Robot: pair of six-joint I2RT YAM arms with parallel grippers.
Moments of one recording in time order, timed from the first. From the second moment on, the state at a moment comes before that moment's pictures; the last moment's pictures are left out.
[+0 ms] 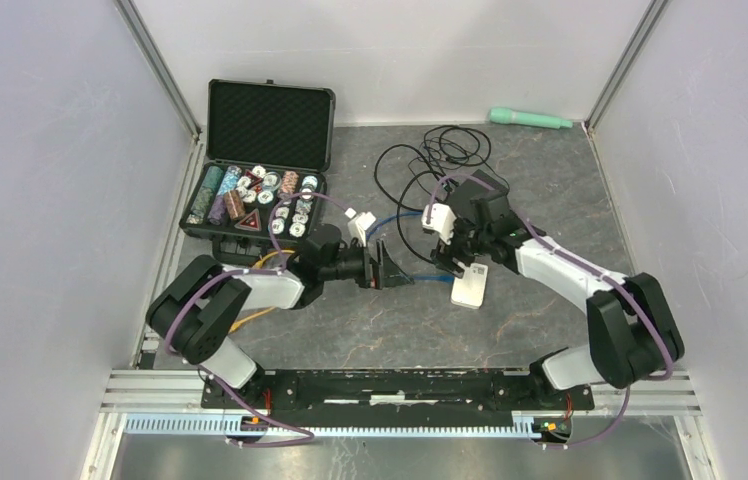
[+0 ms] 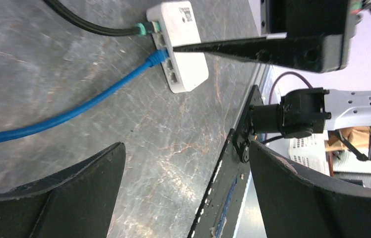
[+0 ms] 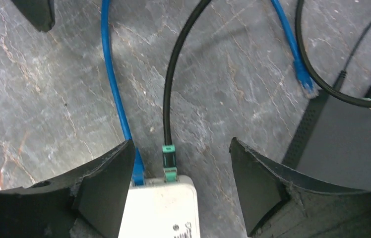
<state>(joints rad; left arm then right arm) -0.66 1.59 0.56 0.65 0.63 -0.76 0.40 1.40 0.80 -0.25 -0.46 -0.72</state>
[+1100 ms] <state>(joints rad) -0.91 1.96 0.62 1.07 0.47 -1.04 0.20 1.27 0.66 -0.33 -0.44 -0.71</state>
